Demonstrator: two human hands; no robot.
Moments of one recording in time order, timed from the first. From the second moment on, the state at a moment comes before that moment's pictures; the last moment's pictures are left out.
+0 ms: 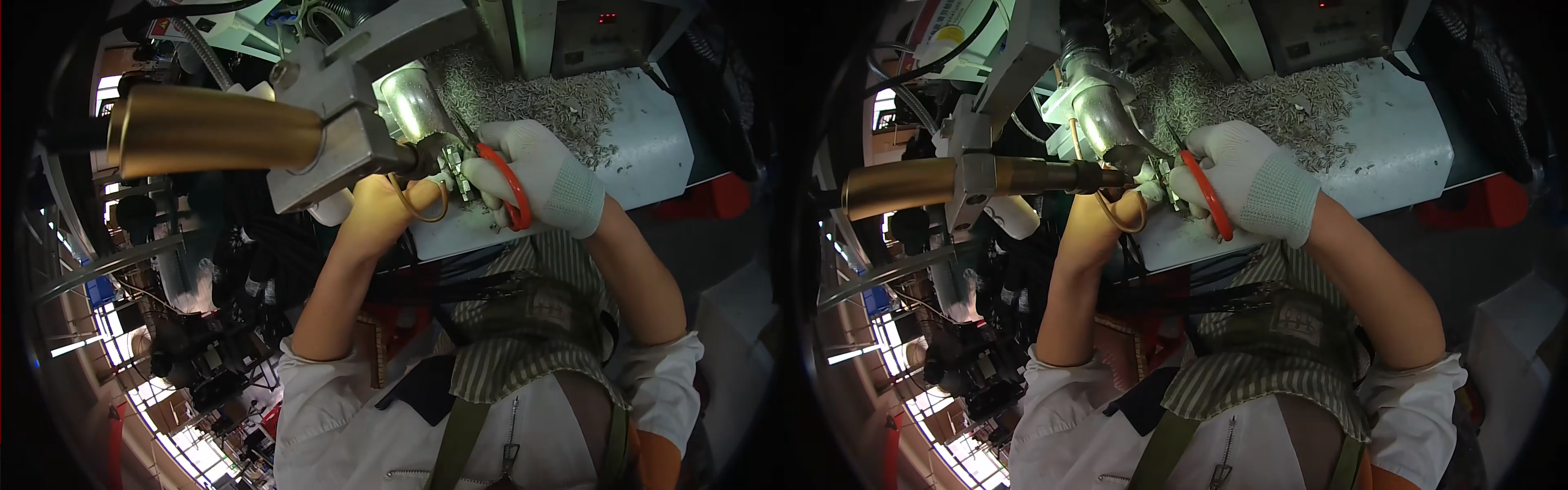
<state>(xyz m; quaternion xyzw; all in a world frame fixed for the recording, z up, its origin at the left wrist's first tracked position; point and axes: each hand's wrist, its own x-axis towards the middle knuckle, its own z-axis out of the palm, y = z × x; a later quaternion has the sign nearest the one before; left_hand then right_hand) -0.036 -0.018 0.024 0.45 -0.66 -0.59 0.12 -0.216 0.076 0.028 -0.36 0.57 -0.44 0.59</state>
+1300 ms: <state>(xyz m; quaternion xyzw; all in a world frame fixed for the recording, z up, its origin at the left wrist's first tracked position) -0.002 0.071 0.050 0.25 -0.90 -0.34 0.10 -0.193 0.153 0.065 -0.40 0.57 -0.40 0.59</state>
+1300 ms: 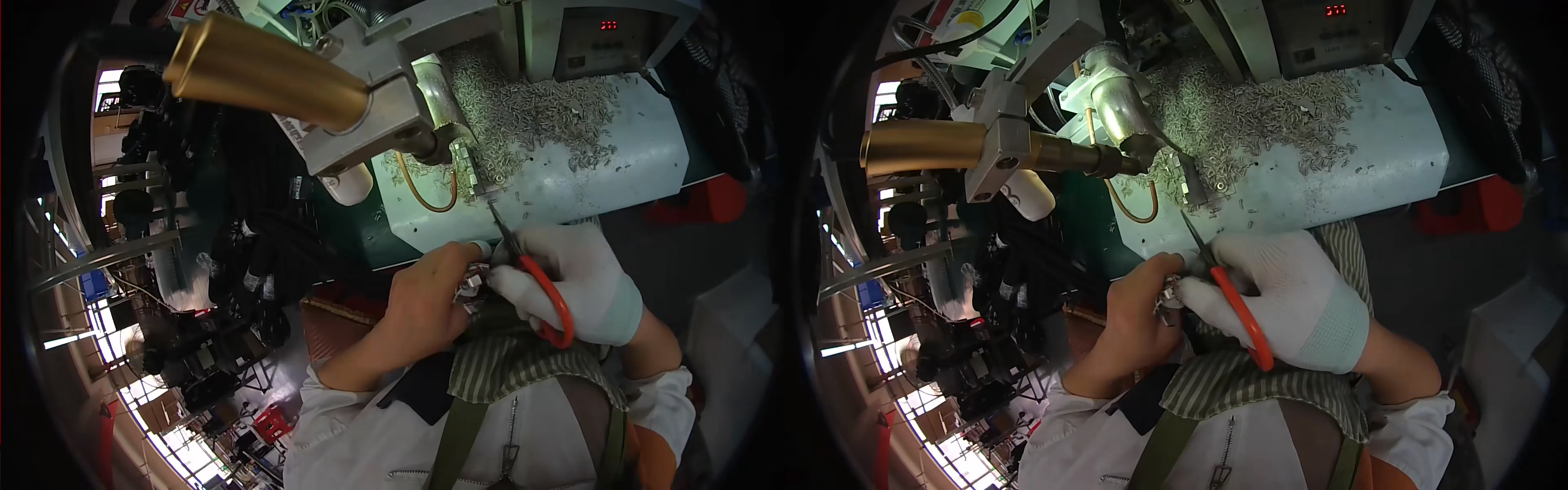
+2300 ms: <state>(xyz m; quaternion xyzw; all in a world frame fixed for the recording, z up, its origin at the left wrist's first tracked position) -0.015 0.083 0.059 0.31 -0.77 -0.48 0.27 -0.171 0.182 0.046 -0.62 0.67 -0.40 0.11</state>
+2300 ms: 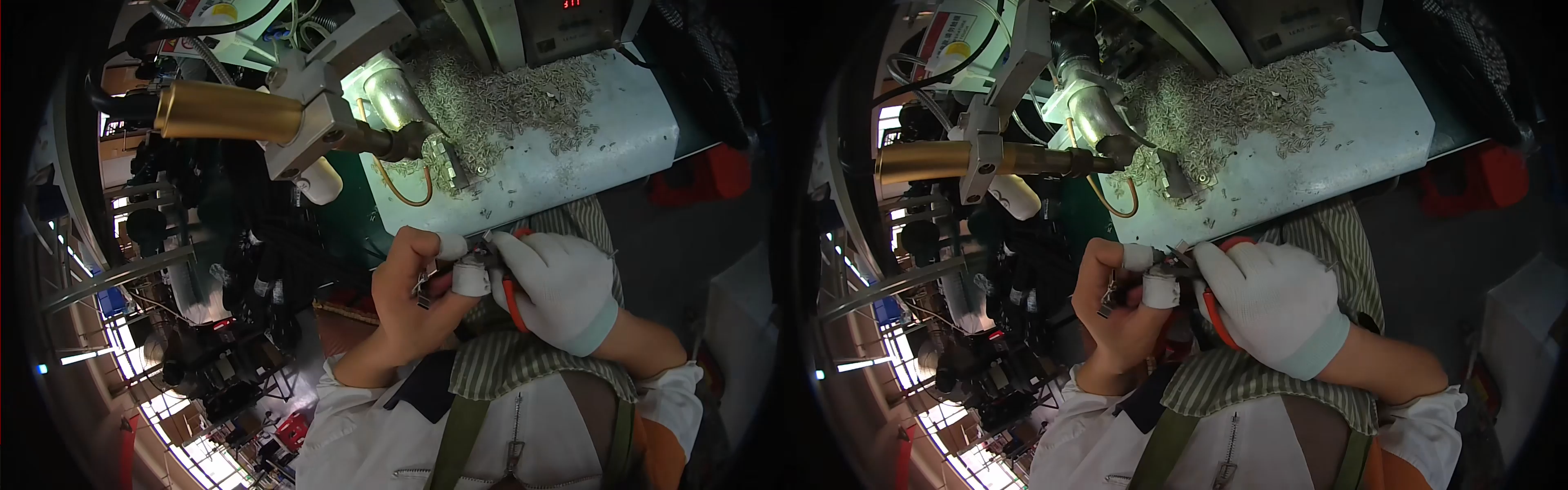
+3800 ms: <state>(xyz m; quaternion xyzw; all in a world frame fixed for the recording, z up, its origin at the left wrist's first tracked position) -0.027 -0.021 0.013 0.38 -0.55 -0.73 0.11 -0.208 0.086 0.031 -0.36 0.60 -0.46 0.55</state>
